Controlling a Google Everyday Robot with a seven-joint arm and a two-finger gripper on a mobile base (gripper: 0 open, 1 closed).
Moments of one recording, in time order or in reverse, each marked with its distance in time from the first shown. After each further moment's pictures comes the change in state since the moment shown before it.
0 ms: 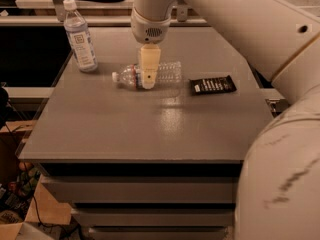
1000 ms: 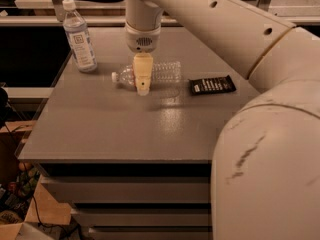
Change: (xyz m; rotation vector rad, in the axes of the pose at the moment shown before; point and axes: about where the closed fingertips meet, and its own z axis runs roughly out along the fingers) arm -0.001 0.000 0.036 -0.074 0.078 0.066
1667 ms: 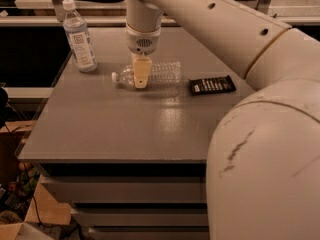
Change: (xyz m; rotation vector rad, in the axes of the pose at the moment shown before) arm 0.001 -0.001 0.007 -0.022 -0.005 0.023
